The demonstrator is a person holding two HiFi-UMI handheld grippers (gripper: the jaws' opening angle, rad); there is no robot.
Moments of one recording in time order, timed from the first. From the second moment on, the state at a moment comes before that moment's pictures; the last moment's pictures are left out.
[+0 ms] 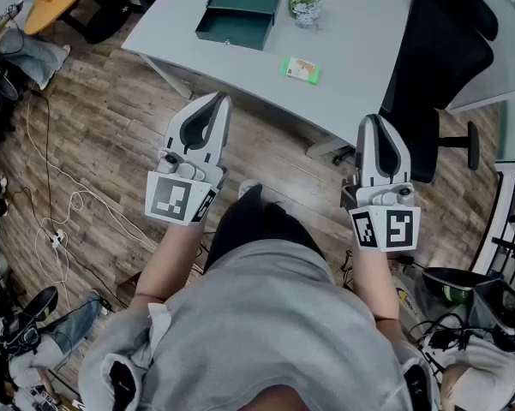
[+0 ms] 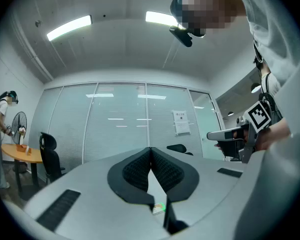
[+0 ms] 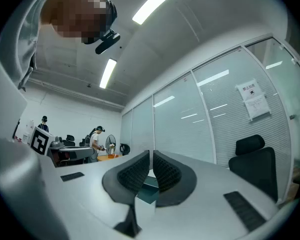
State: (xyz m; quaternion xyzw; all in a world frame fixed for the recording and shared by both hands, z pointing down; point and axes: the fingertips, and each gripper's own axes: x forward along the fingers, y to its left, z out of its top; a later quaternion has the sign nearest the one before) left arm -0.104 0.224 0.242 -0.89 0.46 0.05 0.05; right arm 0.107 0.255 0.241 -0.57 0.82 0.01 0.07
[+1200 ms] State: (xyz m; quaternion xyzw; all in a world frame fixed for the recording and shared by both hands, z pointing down) left arm -0.121 0.201 0.252 -0.87 0.48 0.05 0.04; right arm 0.108 0.225 0.240 -0.57 0.81 0.00 0.09
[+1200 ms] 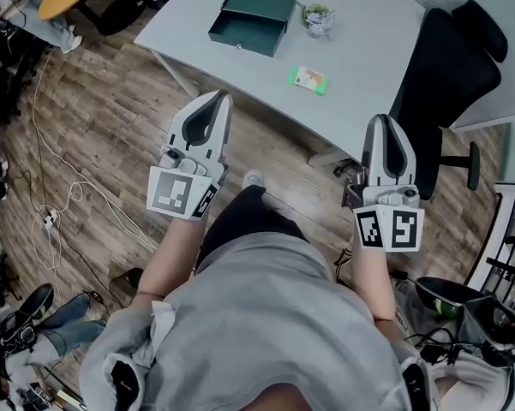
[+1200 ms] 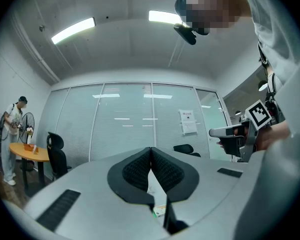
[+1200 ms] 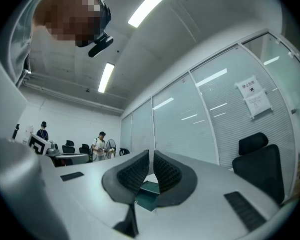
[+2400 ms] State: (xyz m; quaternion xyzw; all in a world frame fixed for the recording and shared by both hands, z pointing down) left arm -0.117 -0.006 0.257 -0.89 0.46 0.04 0.02; right arm 0.090 0.008 0.225 -0.56 0.82 0.00 0.09
